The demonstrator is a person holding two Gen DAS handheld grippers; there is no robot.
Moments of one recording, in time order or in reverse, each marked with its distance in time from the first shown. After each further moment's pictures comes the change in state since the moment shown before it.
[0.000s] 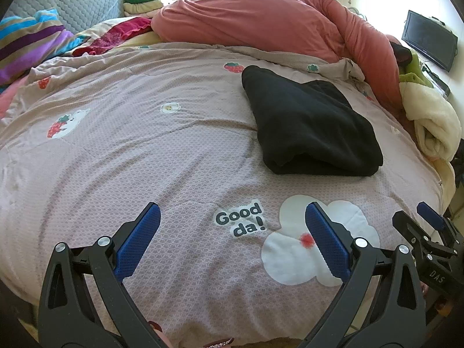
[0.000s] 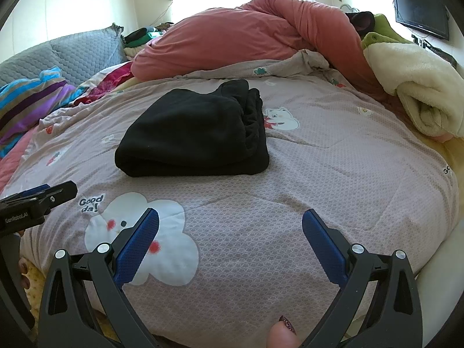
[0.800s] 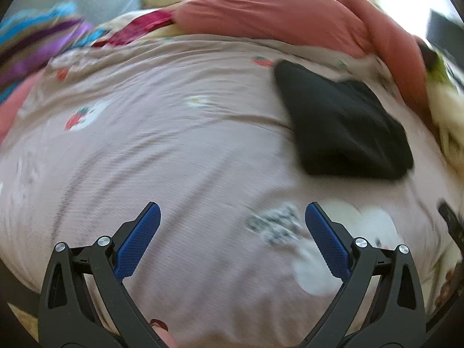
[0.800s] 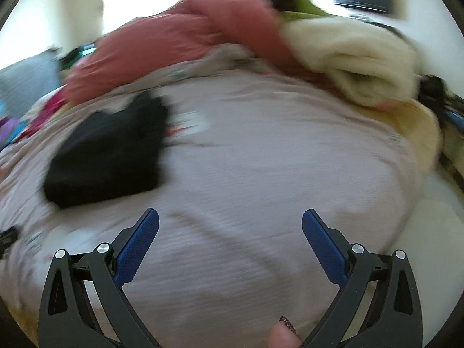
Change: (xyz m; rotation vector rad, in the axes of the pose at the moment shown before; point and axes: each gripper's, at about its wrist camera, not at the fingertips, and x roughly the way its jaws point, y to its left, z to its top) left arm 0.015 0.028 0.011 -0.087 0.034 0.121; right arm 0.006 -0.088 0.004 0.235 -0.012 -0.319
